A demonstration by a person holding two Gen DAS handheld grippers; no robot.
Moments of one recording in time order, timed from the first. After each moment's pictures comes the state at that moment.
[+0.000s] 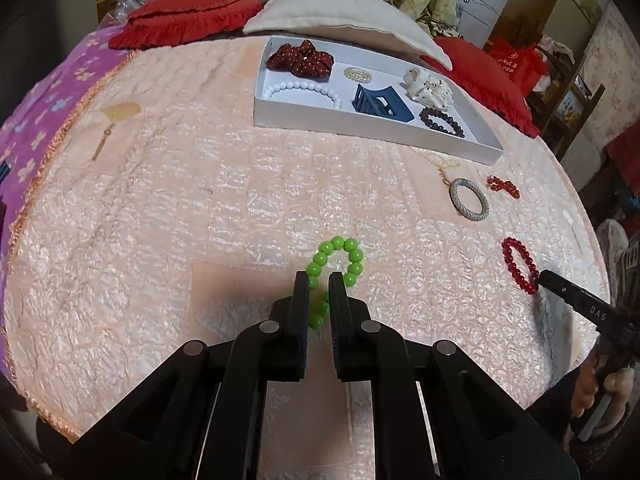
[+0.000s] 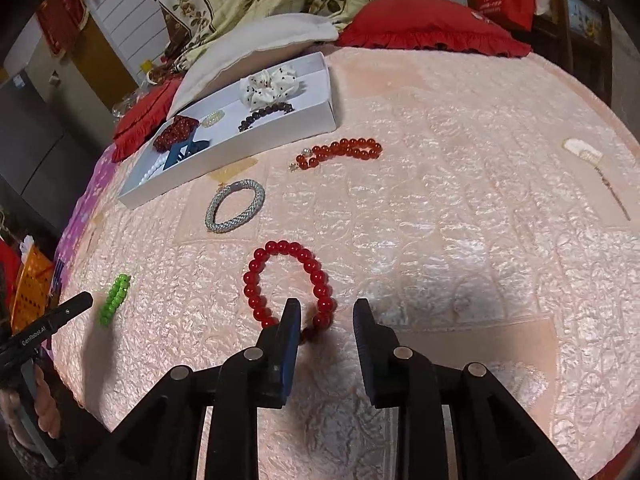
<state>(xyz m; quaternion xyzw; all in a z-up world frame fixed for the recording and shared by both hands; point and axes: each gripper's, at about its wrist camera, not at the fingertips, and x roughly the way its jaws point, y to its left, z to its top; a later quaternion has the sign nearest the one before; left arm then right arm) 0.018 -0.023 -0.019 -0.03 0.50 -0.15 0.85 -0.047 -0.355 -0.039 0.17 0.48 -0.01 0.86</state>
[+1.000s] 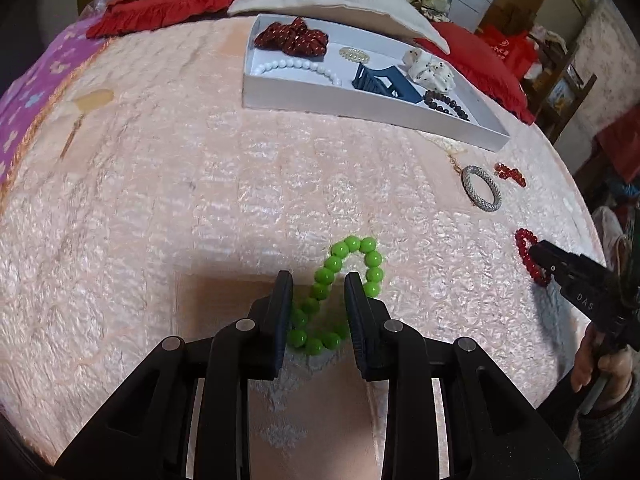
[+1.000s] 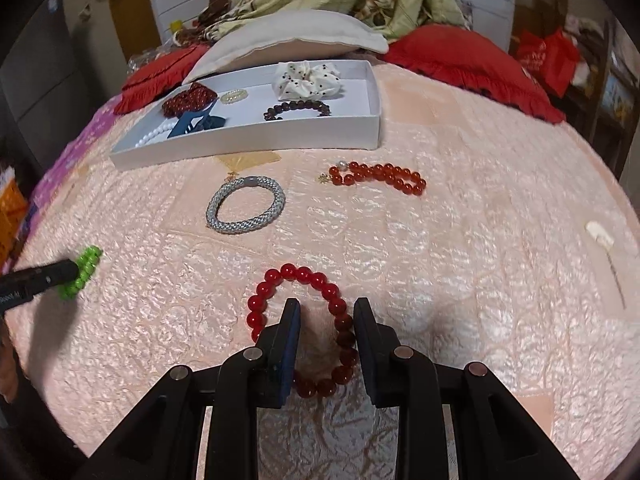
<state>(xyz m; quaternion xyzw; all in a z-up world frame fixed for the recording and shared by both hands) 0.041 -0.023 -0.044 -0.01 0.51 -0.18 0.84 -0.014 -0.316 -0.050 0.03 0.48 0.00 0.88</state>
